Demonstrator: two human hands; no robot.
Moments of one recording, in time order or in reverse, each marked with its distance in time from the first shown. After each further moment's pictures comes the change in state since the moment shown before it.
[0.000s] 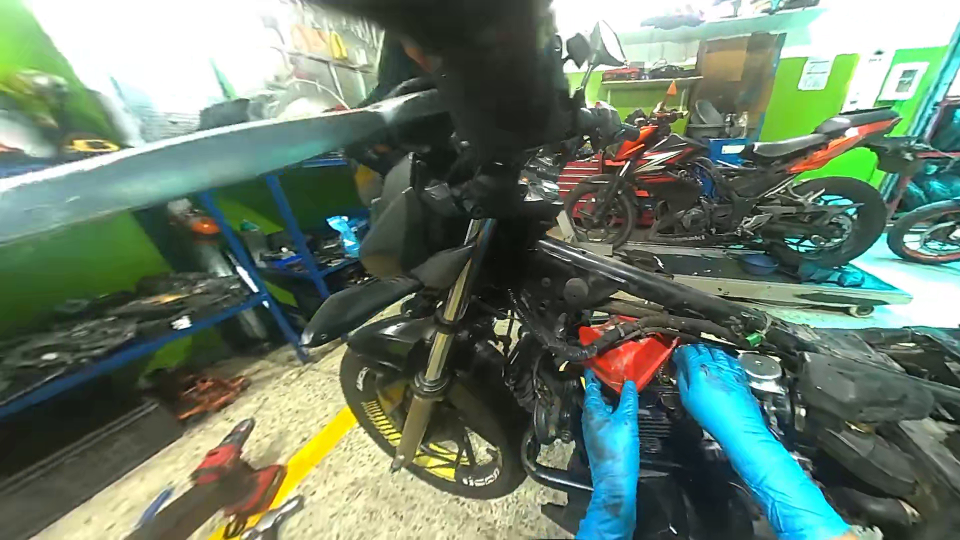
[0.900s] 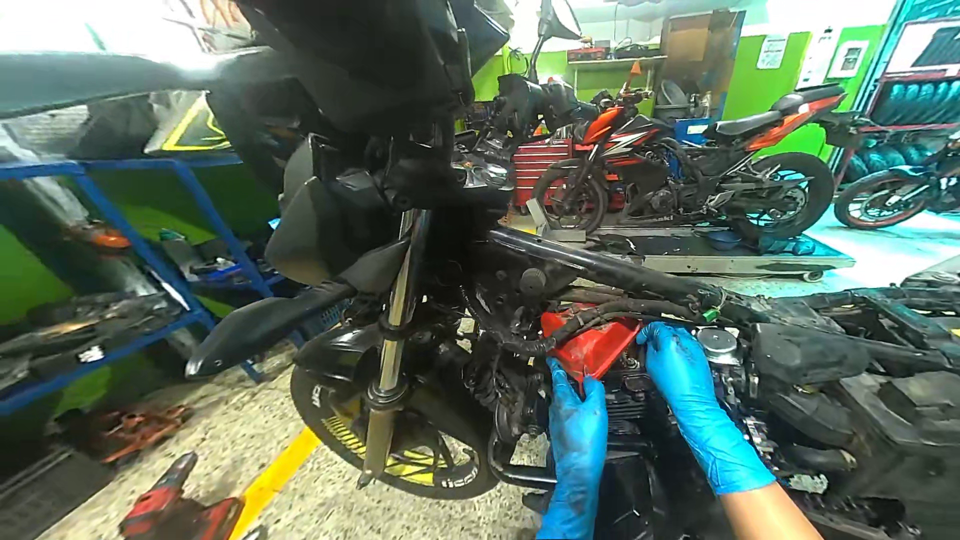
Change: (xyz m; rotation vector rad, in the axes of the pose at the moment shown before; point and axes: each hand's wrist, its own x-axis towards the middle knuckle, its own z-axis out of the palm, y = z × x) left_hand -0.002 0.008 -0.002 0.343 -0.039 0.007; right_hand 0.005 -0.002 0.011 0.278 0.259 0.104
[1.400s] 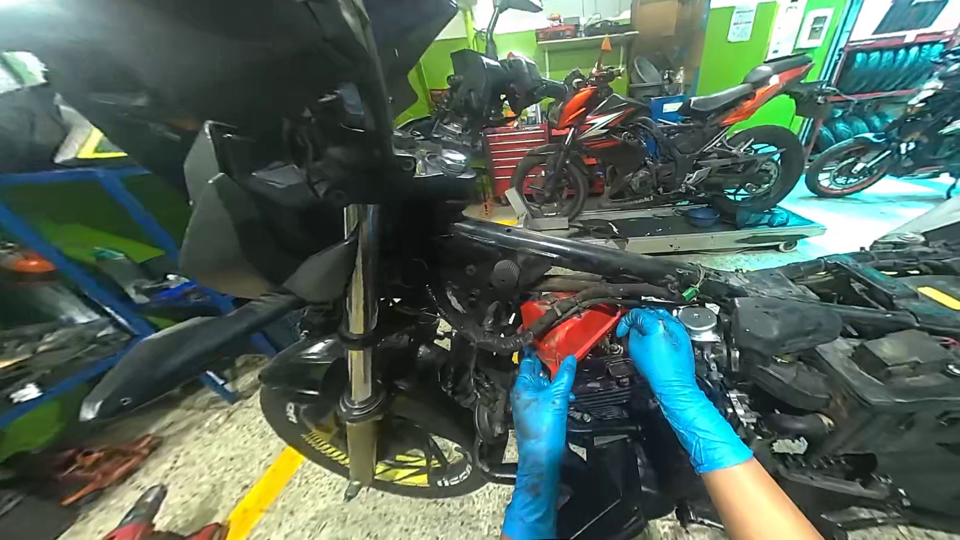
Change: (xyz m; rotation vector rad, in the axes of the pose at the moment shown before) left_hand 0.018 -0.002 -0.012 -0.332 -0.001 0.077; right_hand -0.004 0.005 0.005 0.132 0.145 -0.072
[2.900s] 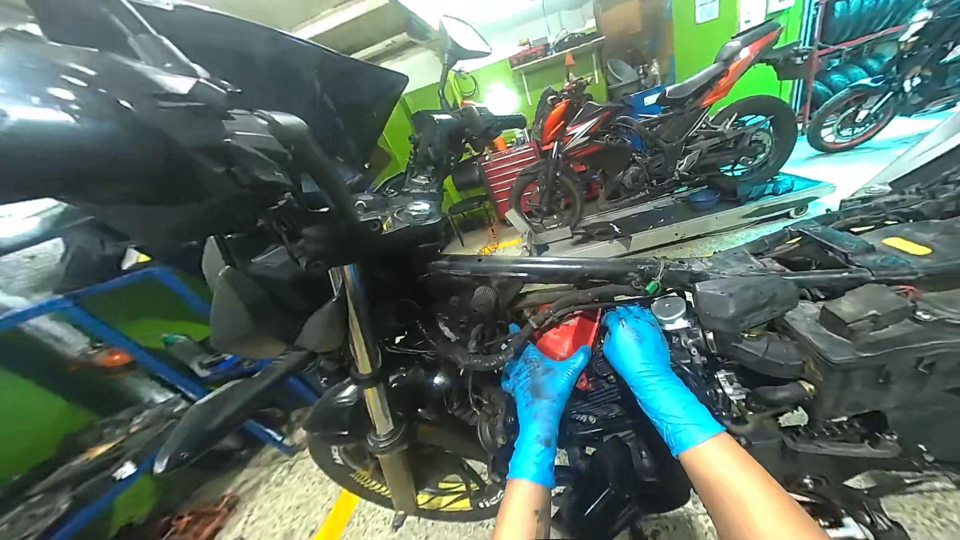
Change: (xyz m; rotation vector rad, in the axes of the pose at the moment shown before) left_hand 0.023 0.027 0.022 1.016 -0.003 0.165; right_hand 0.004 -0.008 -0.002 -0.188 -0.241 0.065
